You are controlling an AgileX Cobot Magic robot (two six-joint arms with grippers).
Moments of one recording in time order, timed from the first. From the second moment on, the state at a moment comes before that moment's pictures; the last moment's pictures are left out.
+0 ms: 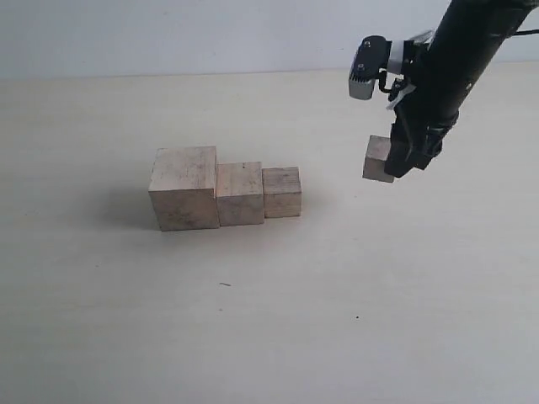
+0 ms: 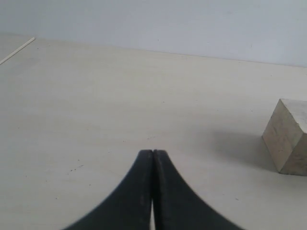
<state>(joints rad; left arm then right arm) 0.08 0.01 0.00 -0.13 0.37 0.07 0.38 1.94 -1.42 0.19 1.04 -1.08</state>
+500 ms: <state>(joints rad) 0.08 0.01 0.00 -0.13 0.37 0.07 0.39 2.11 -1.42 0.33 0.95 -1.42</state>
